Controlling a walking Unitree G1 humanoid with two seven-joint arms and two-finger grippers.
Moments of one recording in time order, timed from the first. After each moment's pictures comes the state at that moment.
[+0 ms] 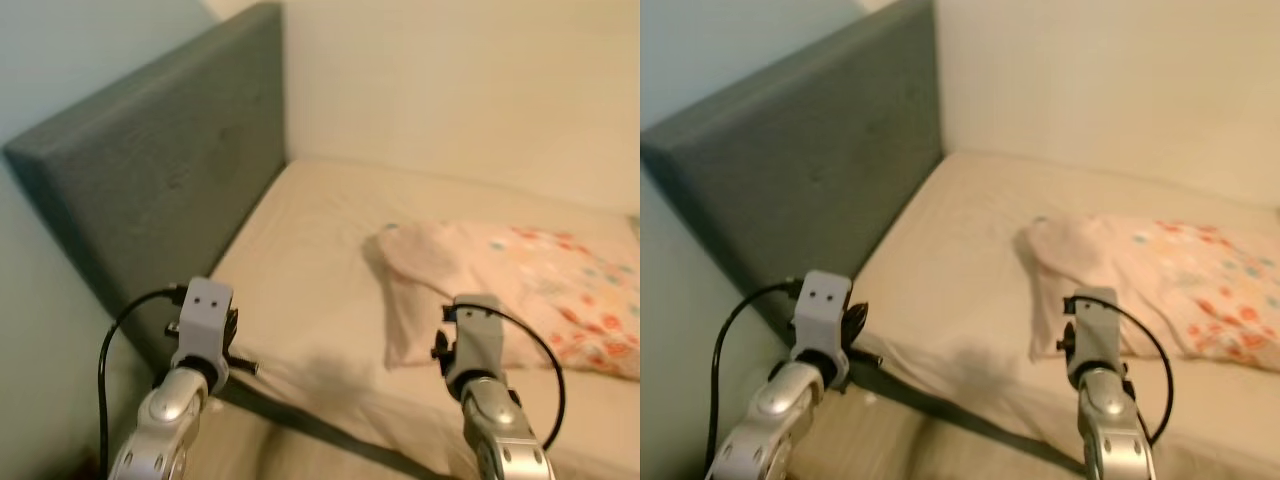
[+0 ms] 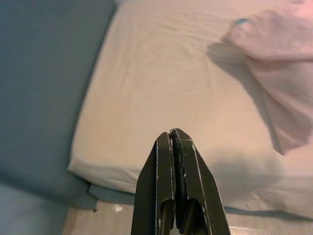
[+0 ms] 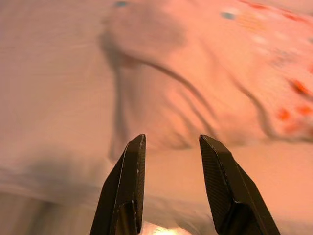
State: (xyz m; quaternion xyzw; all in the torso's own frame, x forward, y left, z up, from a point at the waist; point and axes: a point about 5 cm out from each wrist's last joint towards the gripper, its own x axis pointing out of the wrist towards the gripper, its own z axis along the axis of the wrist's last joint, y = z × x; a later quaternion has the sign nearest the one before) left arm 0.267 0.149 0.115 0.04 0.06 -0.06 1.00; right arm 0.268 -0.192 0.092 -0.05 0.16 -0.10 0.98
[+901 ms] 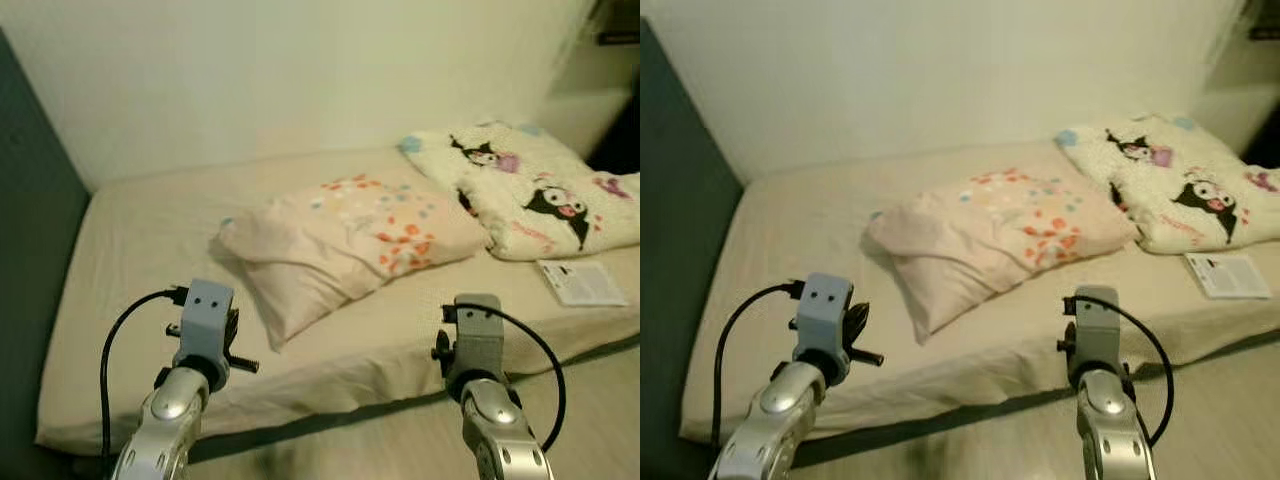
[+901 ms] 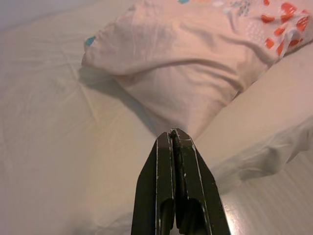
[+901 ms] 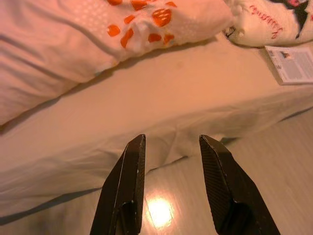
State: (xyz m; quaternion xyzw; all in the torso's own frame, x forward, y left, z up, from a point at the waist) left arm 0.269 0.148 0.112 0.04 0.06 -0.06 1.00; right arm 0.267 -0.191 0.090 -0.06 0.17 -0.09 0.98
